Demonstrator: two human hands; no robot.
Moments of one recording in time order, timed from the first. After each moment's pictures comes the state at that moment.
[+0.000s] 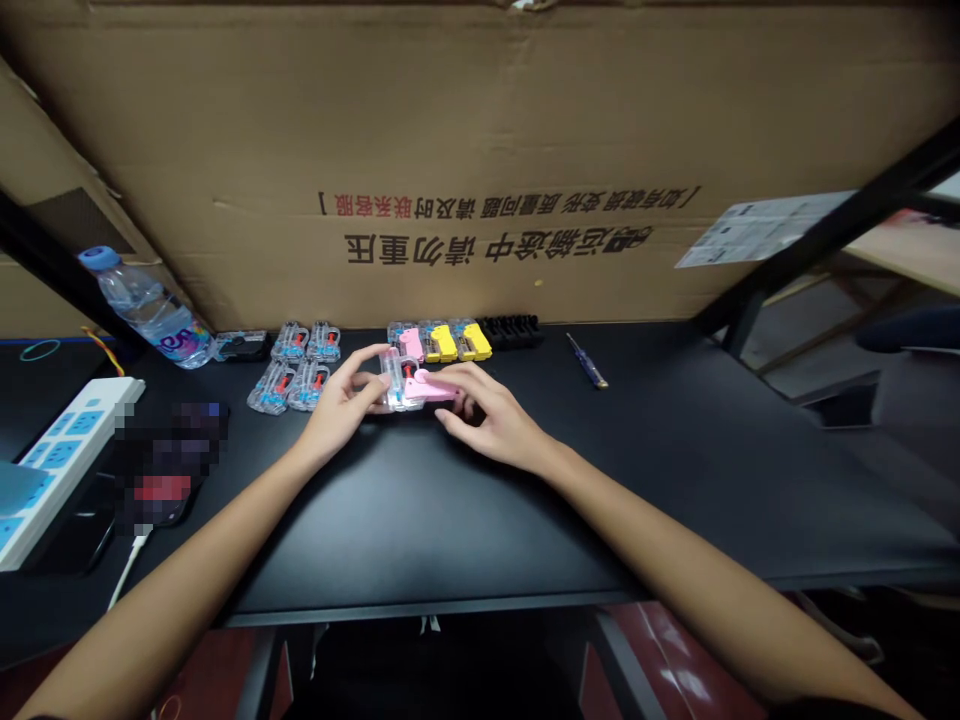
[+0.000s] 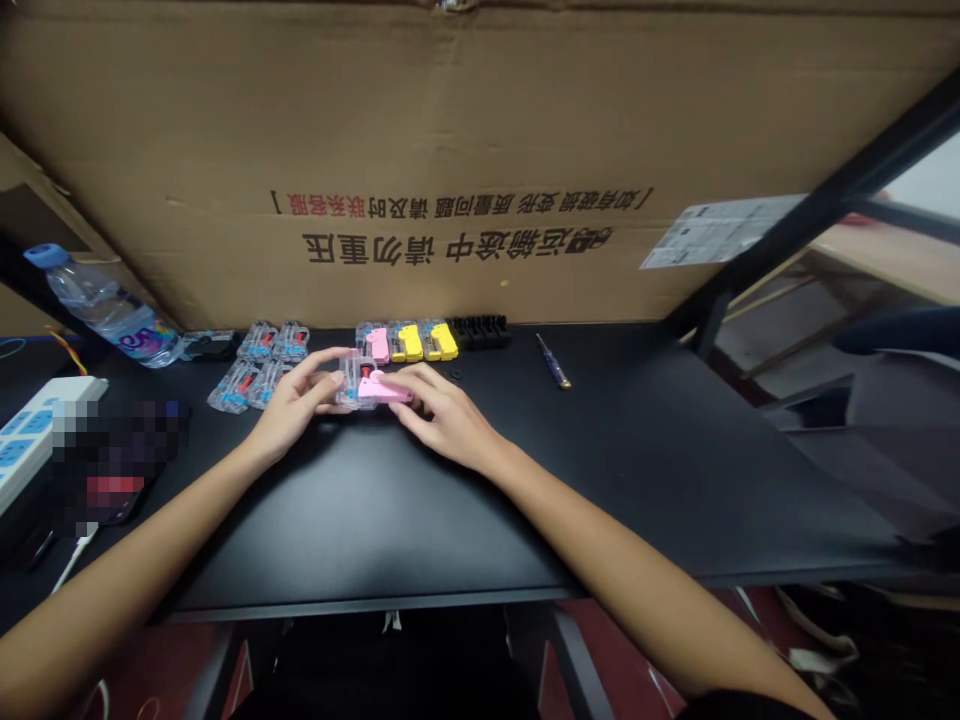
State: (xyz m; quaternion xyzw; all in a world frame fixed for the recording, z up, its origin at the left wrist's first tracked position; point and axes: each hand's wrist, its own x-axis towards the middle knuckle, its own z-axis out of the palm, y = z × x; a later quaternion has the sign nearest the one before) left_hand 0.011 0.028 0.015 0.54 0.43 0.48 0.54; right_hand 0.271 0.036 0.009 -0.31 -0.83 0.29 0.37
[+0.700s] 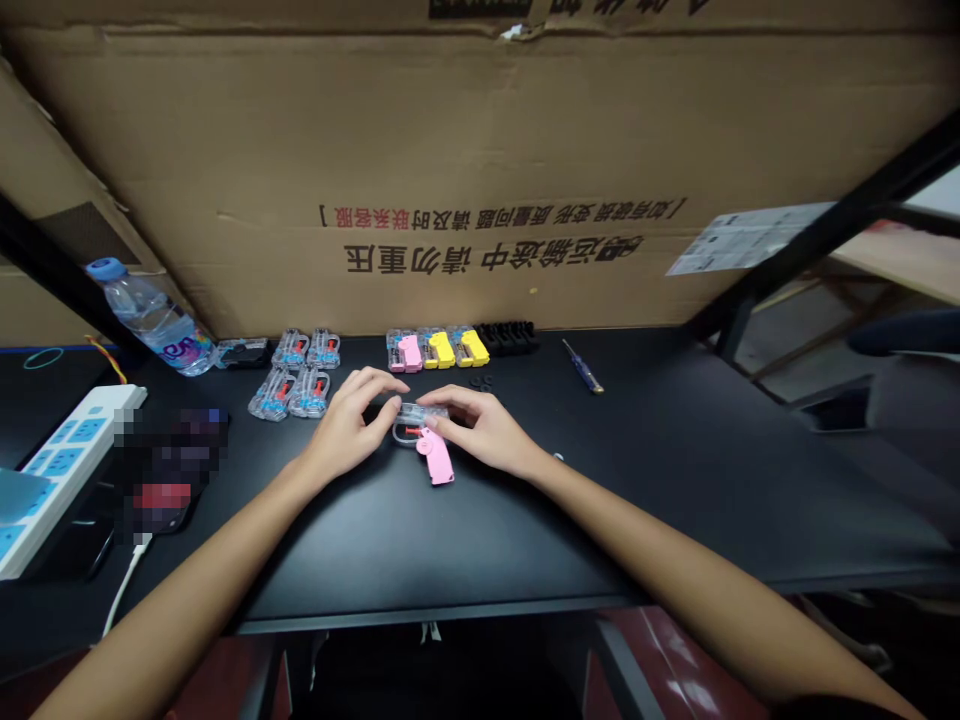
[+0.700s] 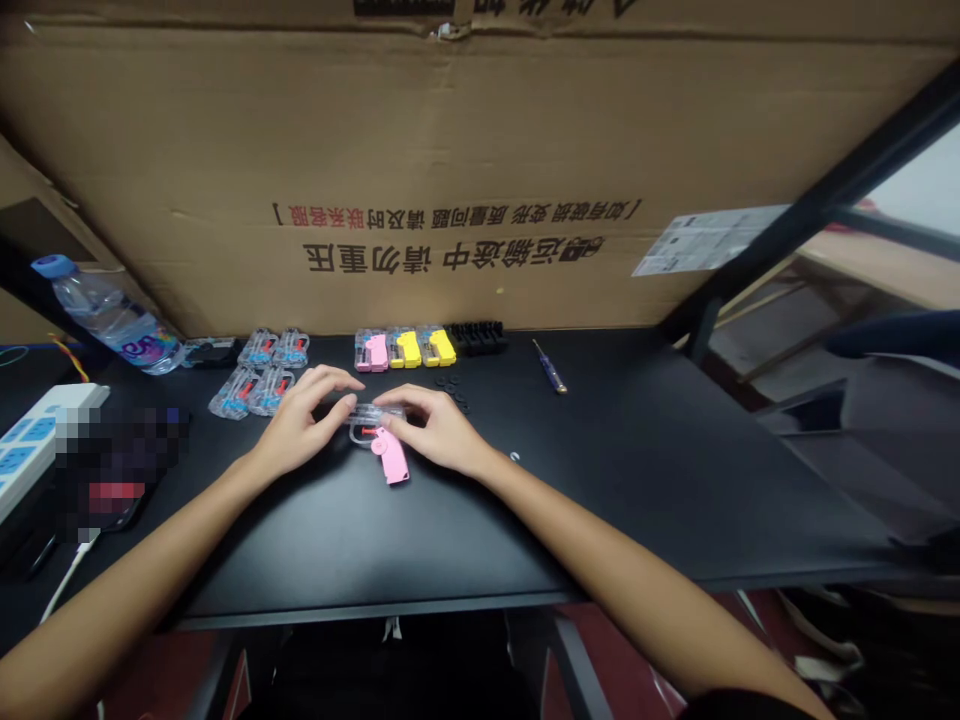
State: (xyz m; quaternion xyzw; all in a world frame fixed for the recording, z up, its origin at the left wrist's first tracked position) left_hand 0.015 0.016 0.026 0.77 0.44 0.40 0.23; right_hand 0.256 0.031 0.009 -0.35 -0.75 0.43 0.36
